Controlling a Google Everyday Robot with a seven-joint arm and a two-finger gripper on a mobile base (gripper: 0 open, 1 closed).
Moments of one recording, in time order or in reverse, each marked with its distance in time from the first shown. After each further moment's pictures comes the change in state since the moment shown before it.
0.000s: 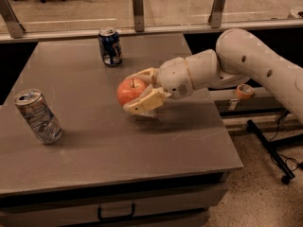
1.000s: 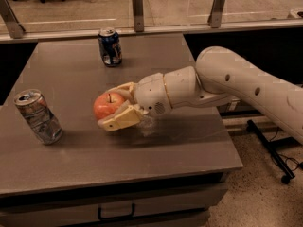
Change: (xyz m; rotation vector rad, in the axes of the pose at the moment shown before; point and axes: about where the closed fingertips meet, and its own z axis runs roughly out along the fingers) arm -0.012 0.036 0.053 0.039 -0.015 0.039
